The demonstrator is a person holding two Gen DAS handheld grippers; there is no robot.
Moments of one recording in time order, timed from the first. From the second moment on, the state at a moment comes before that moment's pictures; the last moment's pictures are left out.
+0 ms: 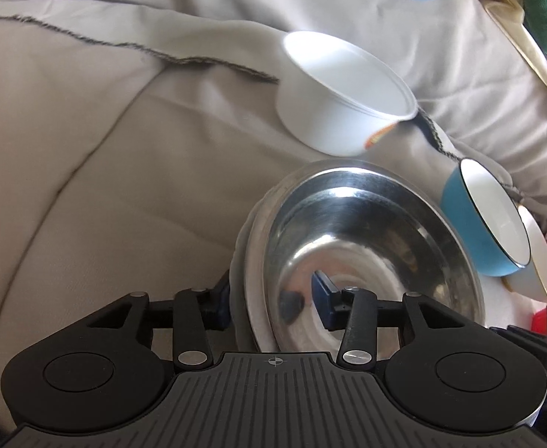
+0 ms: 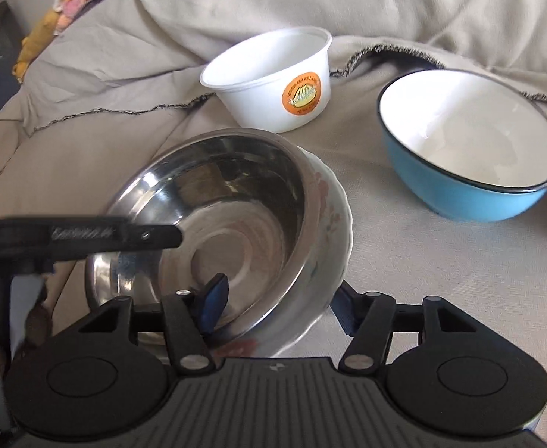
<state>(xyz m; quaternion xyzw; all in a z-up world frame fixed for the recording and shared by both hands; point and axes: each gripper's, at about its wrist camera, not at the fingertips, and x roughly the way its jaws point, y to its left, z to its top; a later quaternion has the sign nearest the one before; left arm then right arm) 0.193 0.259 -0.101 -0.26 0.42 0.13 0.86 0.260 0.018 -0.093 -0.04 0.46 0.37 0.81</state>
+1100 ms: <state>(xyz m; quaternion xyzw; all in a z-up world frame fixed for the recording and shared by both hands) 0.312 -0.086 -0.108 -0.18 0.50 -0.18 0.83 0.323 -0.311 -0.108 0.11 0.47 0.07 0.87</state>
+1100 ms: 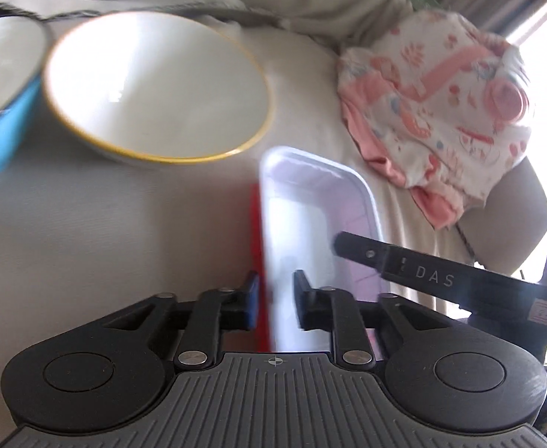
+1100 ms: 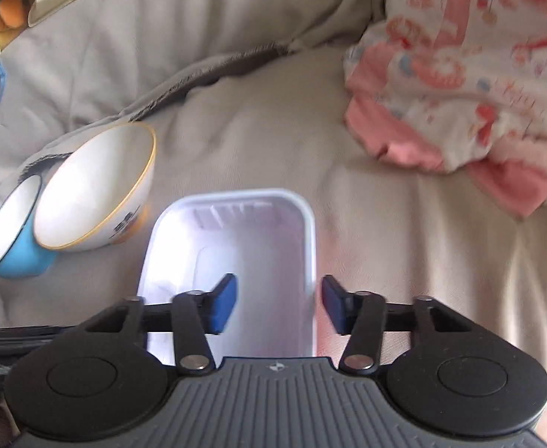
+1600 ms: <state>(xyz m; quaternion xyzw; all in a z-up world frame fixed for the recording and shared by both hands) 0.311 -0.054 -0.076 -0.13 0.44 -0.07 0.89 0.363 -0.289 -0.061 0.10 0.38 0.07 0.92</state>
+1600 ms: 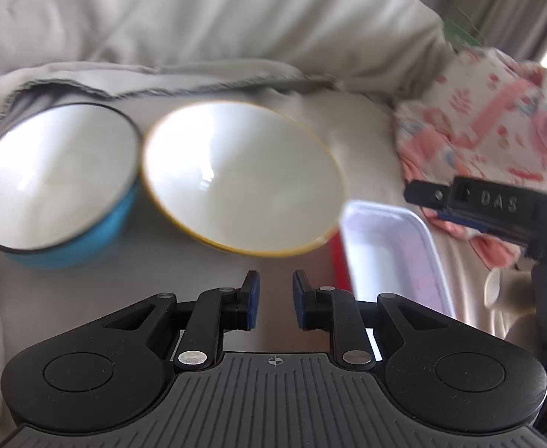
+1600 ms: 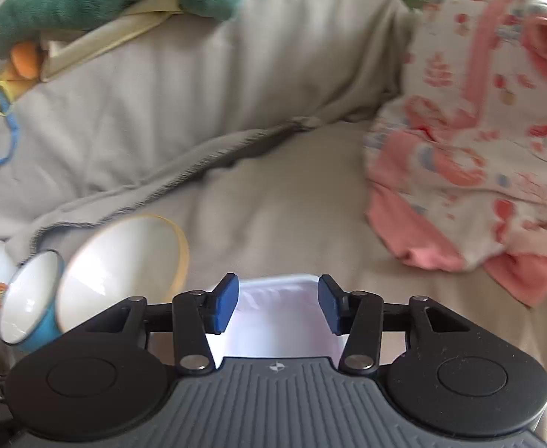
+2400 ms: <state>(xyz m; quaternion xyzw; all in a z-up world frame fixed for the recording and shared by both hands) 0.307 0.023 -0.087 -0.33 0.43 -0.08 0.83 0.438 -0.211 -0.117 0.08 0.45 0.16 0.88</state>
